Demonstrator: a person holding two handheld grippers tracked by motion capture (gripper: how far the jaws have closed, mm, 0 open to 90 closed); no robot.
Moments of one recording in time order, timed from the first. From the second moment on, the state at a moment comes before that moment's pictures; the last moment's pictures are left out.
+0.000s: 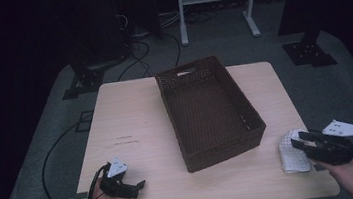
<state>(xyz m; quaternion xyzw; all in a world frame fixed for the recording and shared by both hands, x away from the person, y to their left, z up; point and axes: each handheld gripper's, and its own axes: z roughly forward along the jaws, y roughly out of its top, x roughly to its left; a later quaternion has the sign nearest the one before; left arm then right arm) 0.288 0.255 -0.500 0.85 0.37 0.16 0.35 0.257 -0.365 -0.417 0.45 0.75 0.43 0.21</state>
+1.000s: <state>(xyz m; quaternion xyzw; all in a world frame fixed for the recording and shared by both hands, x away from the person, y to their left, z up) 0.290 0.255 -0.500 0.85 0.36 0.16 0.35 0.308 -0.277 -0.431 0.40 0.80 0.42 0.17</state>
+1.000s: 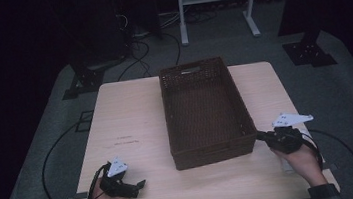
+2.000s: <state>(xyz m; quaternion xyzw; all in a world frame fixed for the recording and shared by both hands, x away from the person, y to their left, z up) 0.291 0.254 -0.500 0.85 0.36 0.16 0.35 0.273 -0.262 -0.486 0.40 0.82 0.38 0.14</state>
